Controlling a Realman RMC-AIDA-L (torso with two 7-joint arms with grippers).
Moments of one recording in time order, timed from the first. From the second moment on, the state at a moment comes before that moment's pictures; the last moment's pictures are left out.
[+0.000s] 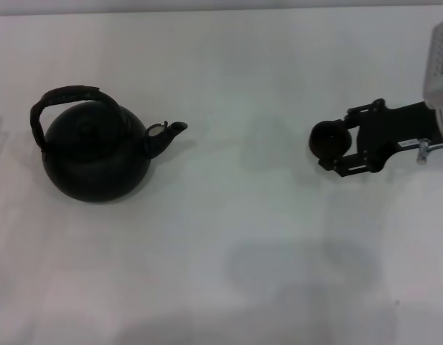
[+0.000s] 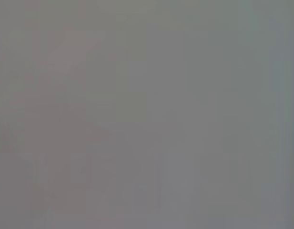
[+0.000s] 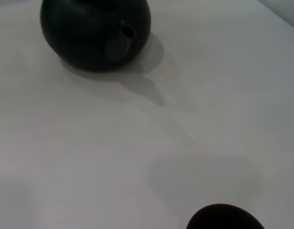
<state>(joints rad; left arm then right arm) -0.21 -2.07 0.90 0.04 0.48 1.60 -0.38 0.49 2.01 1.92 0.91 -2.16 1.28 -1.57</state>
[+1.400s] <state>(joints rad) -0.21 -2.07 0.93 0.04 0.48 1.60 -0.38 0.57 2.02 1.54 0.90 -2.10 1.06 -1.46</state>
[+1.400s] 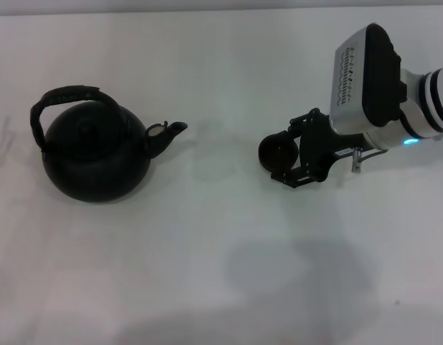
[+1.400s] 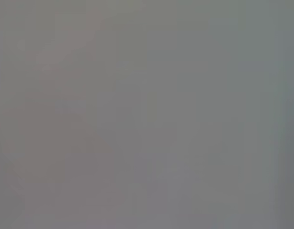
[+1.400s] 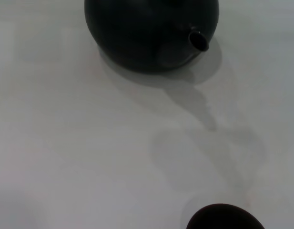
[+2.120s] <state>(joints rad) -0.21 -2.07 0.93 0.04 0.48 1.60 -0.38 0.57 2.02 1.50 0.88 -2.12 1.04 -1.46</state>
